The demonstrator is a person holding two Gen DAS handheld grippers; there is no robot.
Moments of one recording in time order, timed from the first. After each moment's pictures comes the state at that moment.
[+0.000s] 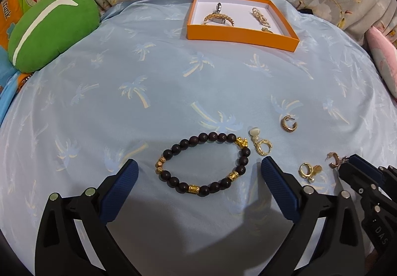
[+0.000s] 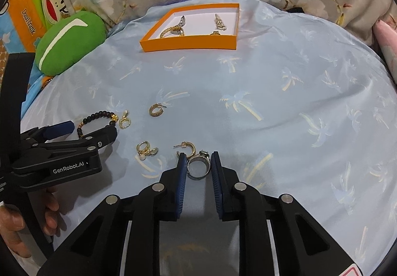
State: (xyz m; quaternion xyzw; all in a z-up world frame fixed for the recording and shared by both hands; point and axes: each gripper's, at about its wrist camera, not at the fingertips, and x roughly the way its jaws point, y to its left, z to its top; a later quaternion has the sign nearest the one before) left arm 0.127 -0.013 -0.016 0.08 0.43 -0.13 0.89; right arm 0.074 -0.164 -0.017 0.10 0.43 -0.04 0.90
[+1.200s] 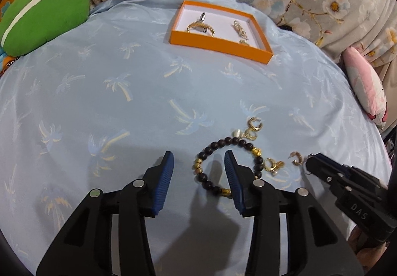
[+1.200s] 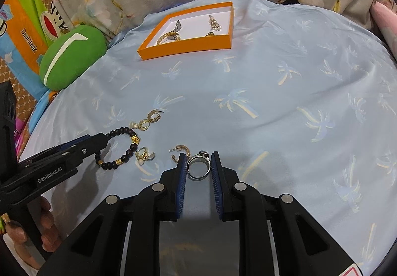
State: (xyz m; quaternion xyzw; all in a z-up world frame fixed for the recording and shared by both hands) left arm 0.109 -0.002 -0.008 0.00 0.42 -0.20 0.88; right arm 0.071 -0.176 -0.018 0.14 0.42 -0.03 0.90
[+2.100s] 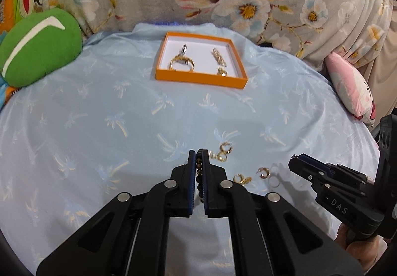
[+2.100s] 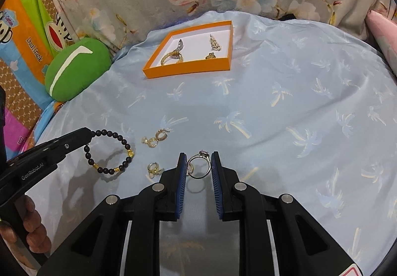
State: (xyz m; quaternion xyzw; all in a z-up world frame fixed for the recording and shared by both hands) left arm 0.086 -0.007 0.051 0.01 0.37 -0.23 0.90; right arm 0.064 -0.182 0.020 0.14 0.38 -0.03 0.91
